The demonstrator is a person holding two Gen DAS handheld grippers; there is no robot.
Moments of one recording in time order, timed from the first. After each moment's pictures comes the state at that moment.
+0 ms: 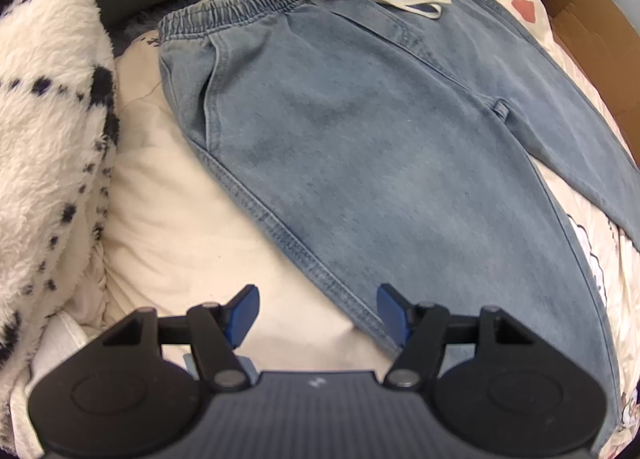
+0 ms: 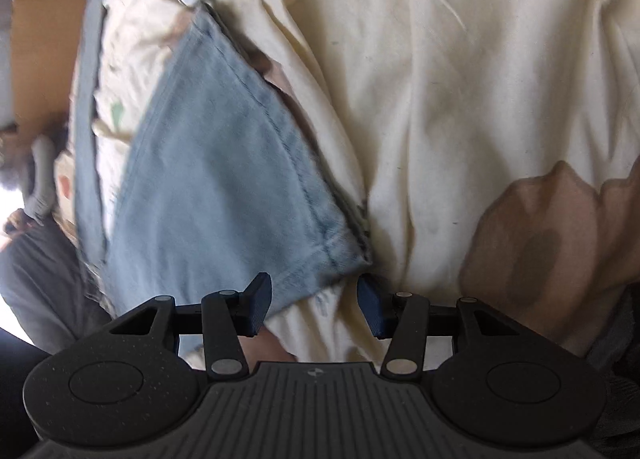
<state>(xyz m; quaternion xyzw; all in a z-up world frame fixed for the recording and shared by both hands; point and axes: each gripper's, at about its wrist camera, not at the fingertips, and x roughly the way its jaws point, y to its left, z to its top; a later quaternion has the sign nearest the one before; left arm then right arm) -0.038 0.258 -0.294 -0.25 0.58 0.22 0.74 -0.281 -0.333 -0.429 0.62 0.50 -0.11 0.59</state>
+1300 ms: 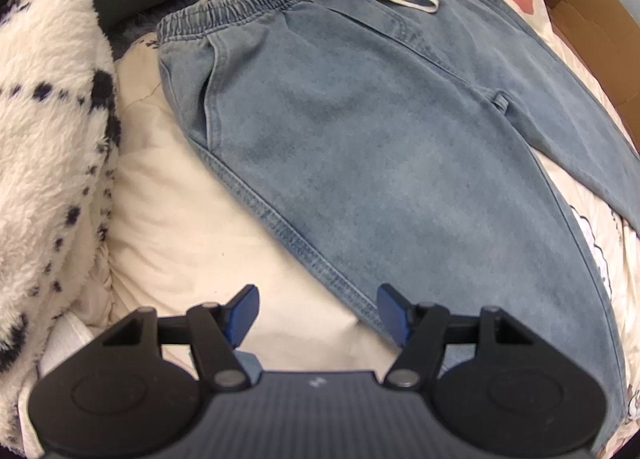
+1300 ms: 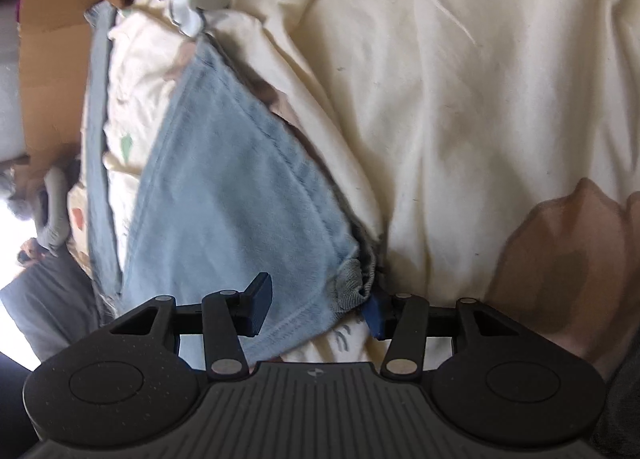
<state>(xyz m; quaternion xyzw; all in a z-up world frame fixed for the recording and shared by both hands) -0.032 0.259 -0.289 -0.23 0.59 0.22 0.74 -0.277 -0.335 -0.436 0.63 0.46 -0.13 0.61</state>
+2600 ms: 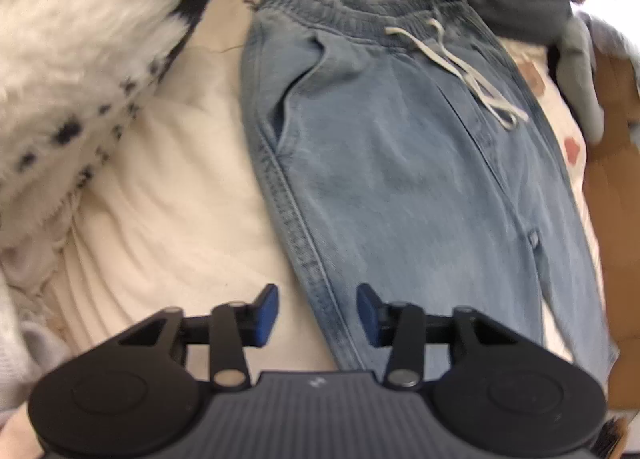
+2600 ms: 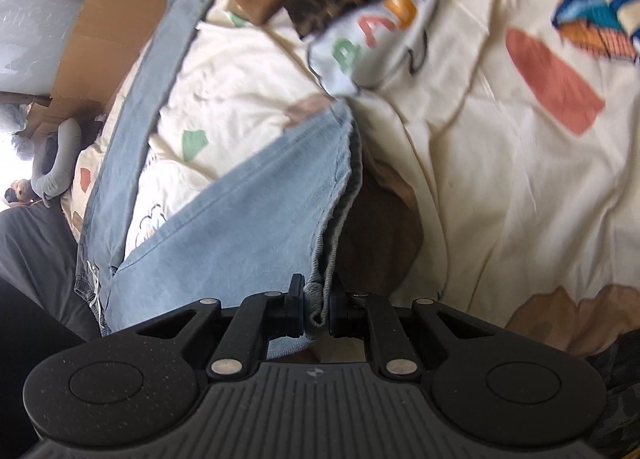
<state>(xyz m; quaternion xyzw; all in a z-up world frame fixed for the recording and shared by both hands) -0.067 0.317 -0.350 -0.43 0.44 0.28 0.73 -0.220 -0.346 -0.325 0.50 0.50 -0.13 0.69</state>
